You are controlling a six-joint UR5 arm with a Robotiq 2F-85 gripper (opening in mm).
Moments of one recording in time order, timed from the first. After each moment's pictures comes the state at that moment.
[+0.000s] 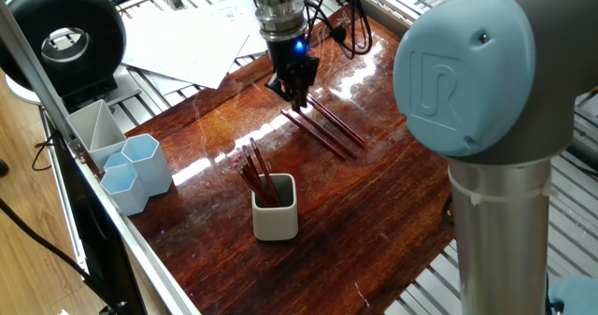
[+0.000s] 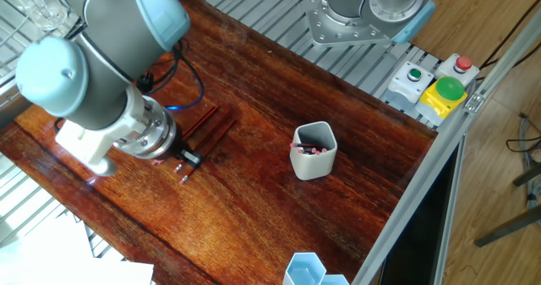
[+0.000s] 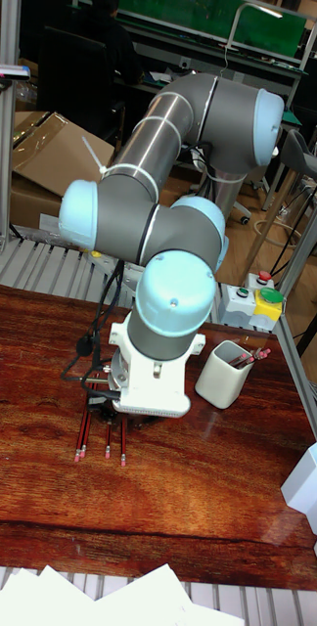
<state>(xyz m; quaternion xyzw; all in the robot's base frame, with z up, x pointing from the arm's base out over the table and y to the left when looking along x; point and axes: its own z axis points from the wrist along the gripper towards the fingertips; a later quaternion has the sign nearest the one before) 0.585 -0.009 0.031 0.04 -0.99 -0.01 0.16</state>
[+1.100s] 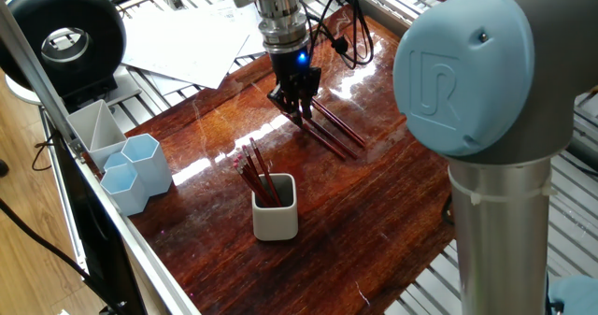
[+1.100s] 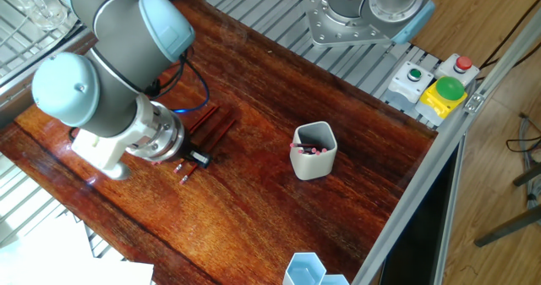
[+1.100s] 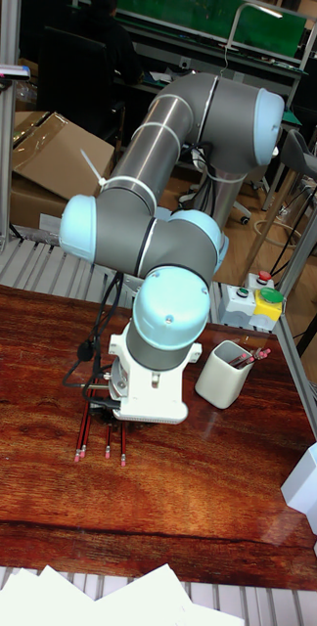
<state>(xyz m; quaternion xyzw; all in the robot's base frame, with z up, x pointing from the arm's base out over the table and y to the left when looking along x) 0.570 -0.005 0.012 0.04 -0.98 -0.02 0.17</state>
